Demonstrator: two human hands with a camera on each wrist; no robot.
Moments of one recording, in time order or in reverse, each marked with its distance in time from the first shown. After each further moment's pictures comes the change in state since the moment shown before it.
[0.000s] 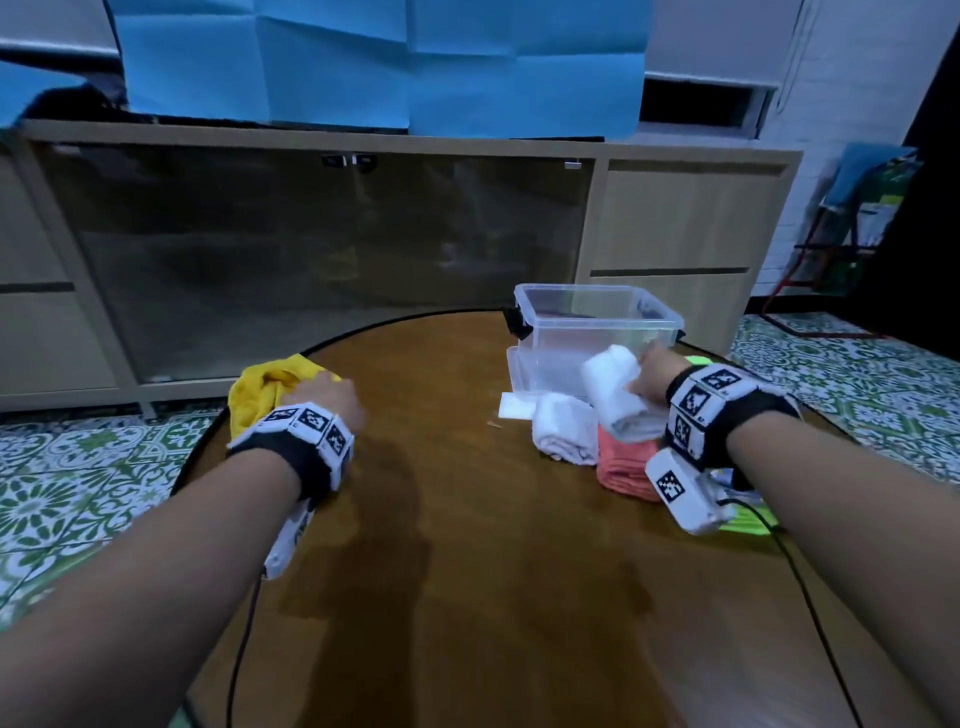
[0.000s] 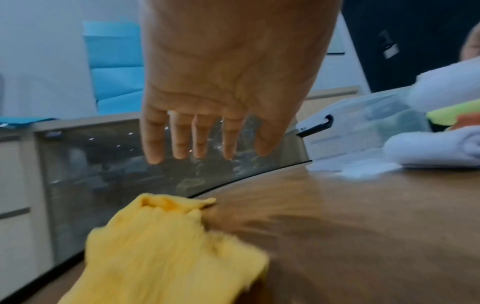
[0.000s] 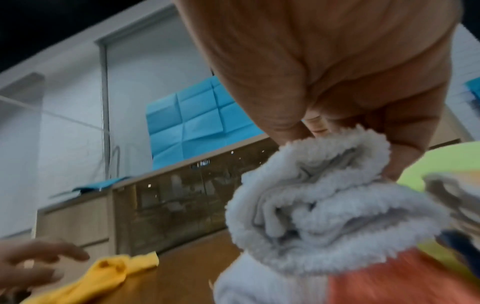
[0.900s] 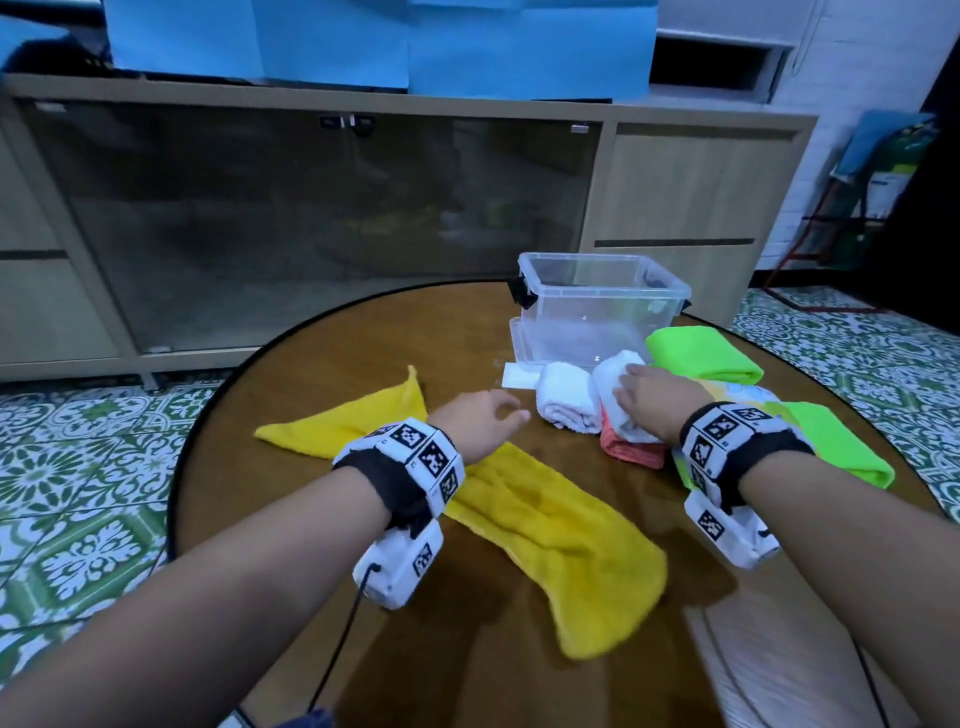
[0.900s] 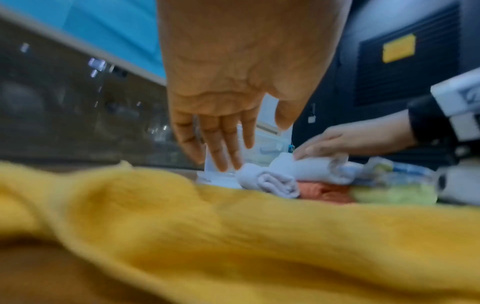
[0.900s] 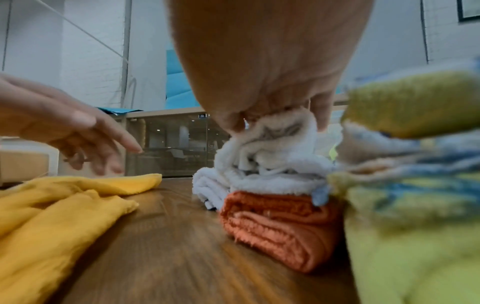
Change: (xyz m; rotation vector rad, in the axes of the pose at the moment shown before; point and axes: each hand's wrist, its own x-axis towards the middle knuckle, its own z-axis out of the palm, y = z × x) left_hand -0.081 0.097 0.002 -0.541 -0.211 0.517; right_hand -0.031 0.021 0.041 -0.363 -0.068 -0.257
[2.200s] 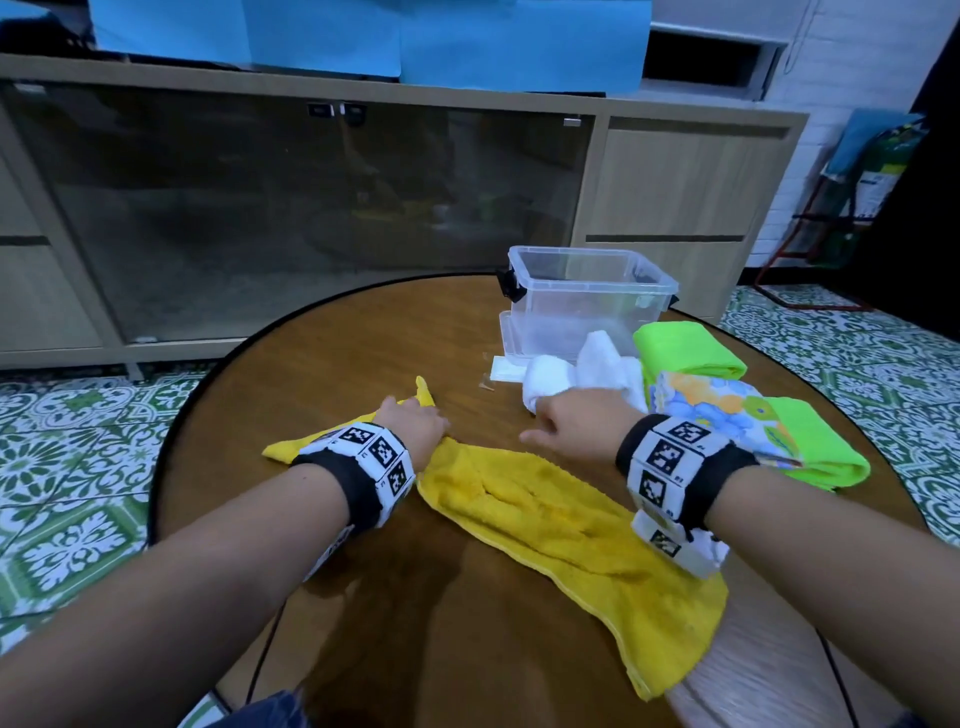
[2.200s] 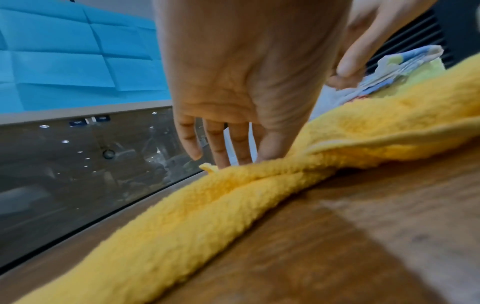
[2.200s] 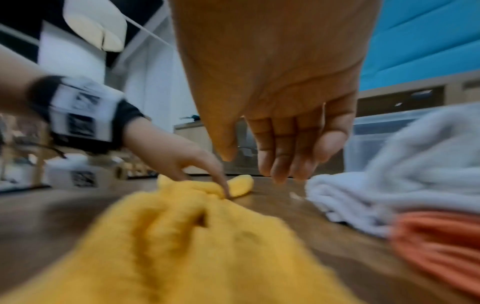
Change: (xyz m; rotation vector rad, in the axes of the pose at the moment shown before) left_hand 0.001 -0.039 0.002 0.825 -0.137 -0.018; right_hand -0.043 -0.068 -0.011 -0.138 -0.031 -0.328
